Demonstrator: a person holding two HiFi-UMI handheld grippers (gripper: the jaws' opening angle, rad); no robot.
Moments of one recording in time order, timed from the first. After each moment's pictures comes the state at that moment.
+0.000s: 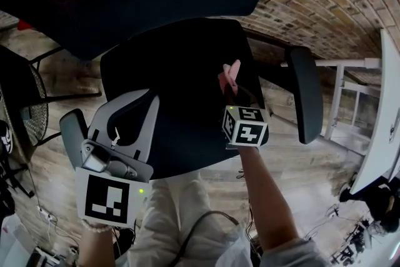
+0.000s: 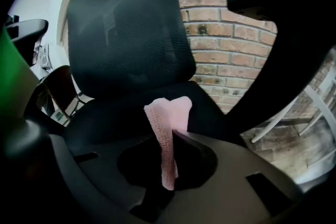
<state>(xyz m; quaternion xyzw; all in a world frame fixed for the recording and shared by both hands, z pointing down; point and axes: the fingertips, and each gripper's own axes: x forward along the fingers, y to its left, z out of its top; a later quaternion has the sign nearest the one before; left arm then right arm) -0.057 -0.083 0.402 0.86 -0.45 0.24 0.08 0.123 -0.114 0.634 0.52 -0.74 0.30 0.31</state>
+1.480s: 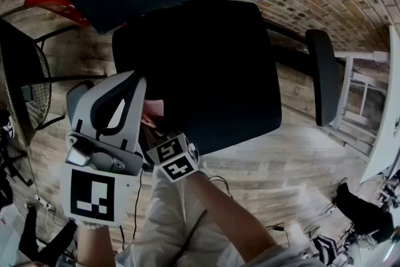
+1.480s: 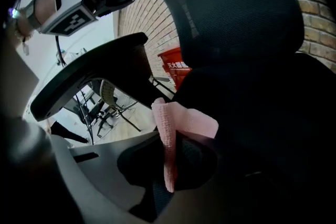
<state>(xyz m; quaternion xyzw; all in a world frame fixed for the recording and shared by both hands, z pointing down) -0.123 -0.047 0.401 0.83 -0.51 0.21 0.11 -0.149 0.089 0.628 0.22 -0.86 0.35 0.31</state>
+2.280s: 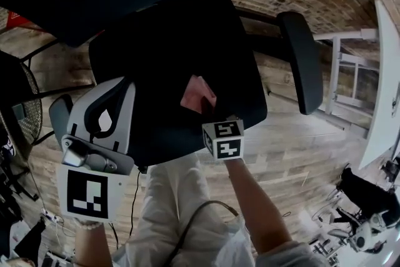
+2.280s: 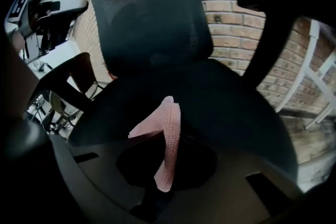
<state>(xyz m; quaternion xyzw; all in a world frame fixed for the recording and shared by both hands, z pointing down) -0.070 -0.054 0.412 0.85 -0.47 0.22 0.12 0.087 0.006 0.656 0.45 -0.76 0.33 0.34</state>
